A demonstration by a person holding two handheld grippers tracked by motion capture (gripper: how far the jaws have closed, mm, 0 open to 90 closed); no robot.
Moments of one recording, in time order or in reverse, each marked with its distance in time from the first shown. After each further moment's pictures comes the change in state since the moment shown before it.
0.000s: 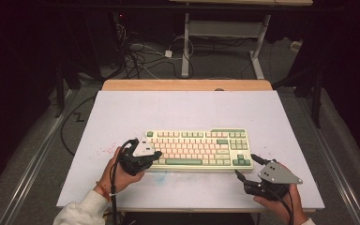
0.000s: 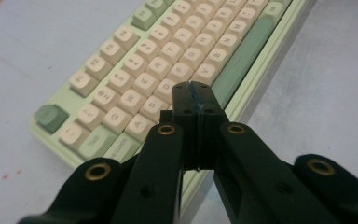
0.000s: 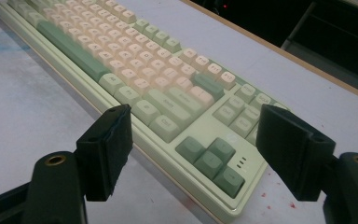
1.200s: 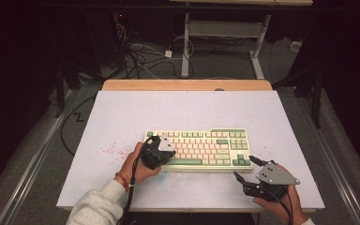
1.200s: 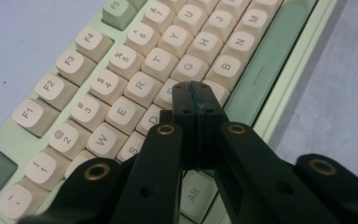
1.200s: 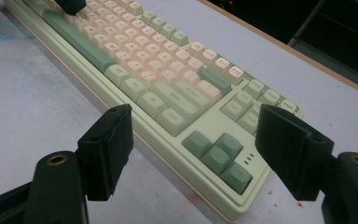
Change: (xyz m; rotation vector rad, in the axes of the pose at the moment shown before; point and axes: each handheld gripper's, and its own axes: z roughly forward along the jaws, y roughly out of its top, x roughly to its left) left arm -0.001 0.016 0.053 0.112 -0.002 0.054; right arm 0.003 -0.003 0.002 0.017 0.018 -0.018
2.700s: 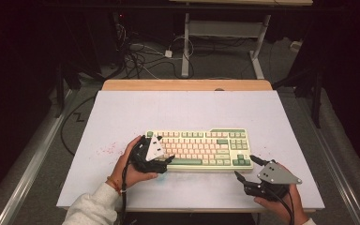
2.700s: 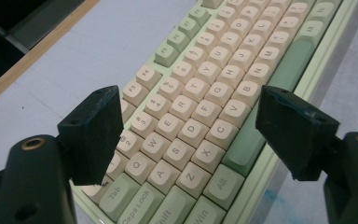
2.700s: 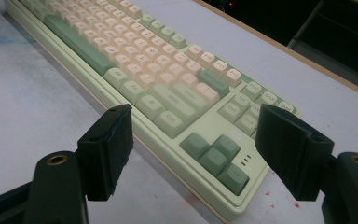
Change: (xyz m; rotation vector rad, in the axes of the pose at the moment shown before) left arm -0.009 -0.018 -0.032 -0.206 0.172 0.043; right arm -0.002 0.001 -0.002 -0.008 0.001 0.006
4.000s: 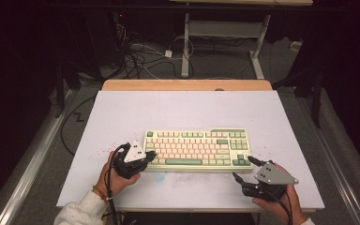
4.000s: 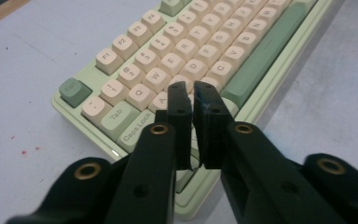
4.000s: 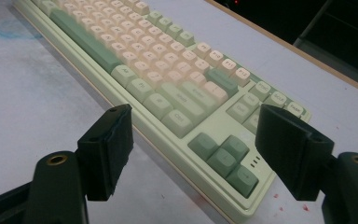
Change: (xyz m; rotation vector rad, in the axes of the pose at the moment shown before) left arm 0.017 -0.034 -0.022 0.045 -0.086 -0.141; right arm 0.004 0.001 0.004 0.014 0.016 -0.015
